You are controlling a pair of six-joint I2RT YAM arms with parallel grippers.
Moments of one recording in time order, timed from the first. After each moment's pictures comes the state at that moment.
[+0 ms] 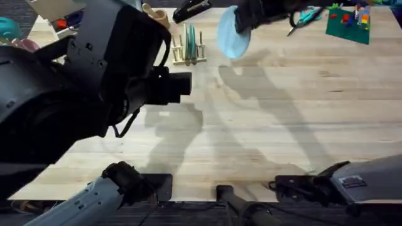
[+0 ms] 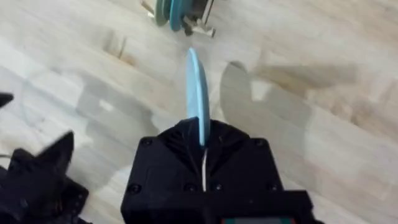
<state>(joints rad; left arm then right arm) -0.61 0.91 0.97 -1.01 -0.40 -0.46 0.46 1.65 1.77 -1.16 -0.15 0.11</state>
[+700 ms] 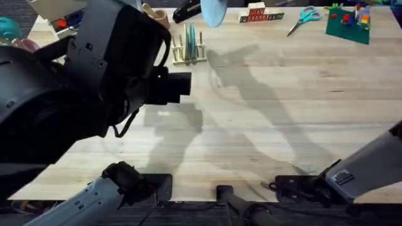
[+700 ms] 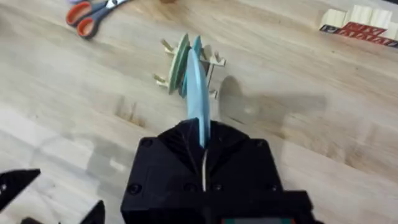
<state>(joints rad) -0.61 0.91 0.97 -1.01 -0.42 -0.45 0.58 1.86 2.13 -1.16 0.04 0.25</state>
